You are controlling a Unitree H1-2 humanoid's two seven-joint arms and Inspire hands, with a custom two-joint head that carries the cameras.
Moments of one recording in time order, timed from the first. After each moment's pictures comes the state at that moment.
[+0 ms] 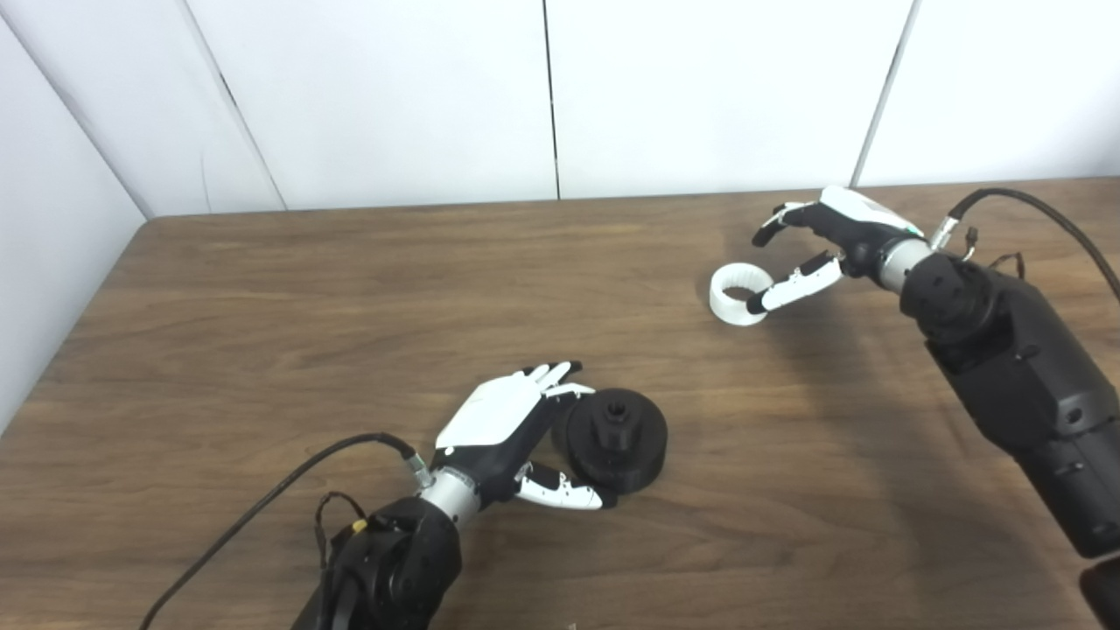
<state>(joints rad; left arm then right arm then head) -0.10 0.24 -0.43 -0.32 0.81 0.34 -0.40 -0.66 -0.46 0.33 0.25 -0.58 0.34 0.41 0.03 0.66</state>
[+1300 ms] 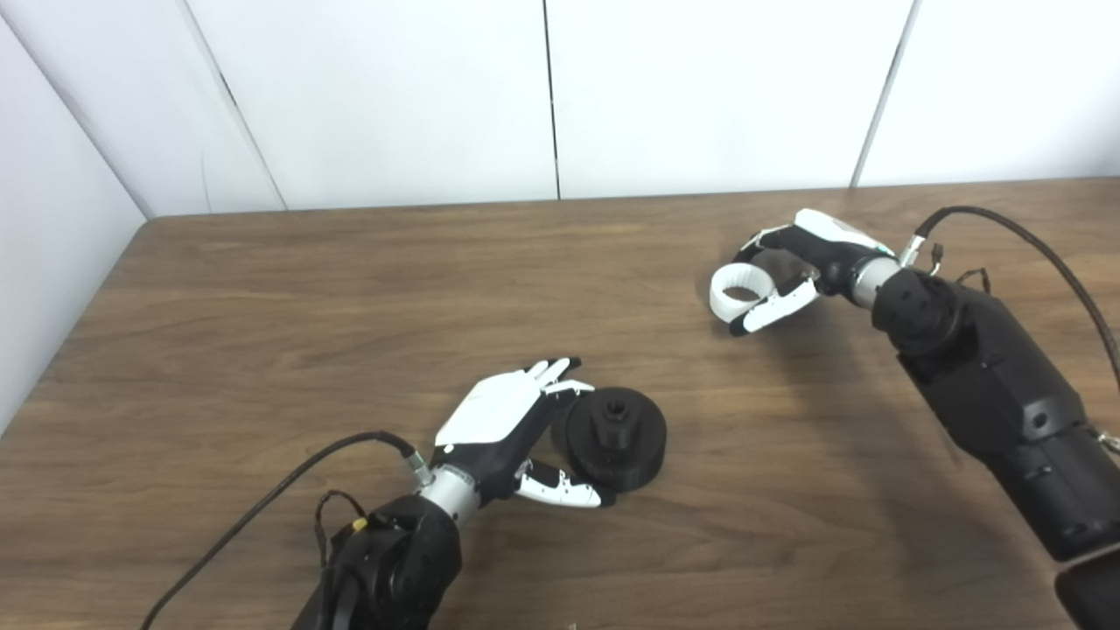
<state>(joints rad) -0.10 0.24 -0.42 -0.32 0.82 0.34 -0.40 -0.67 -0.43 0.37 0.29 -0.57 0.33 0.41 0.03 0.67</state>
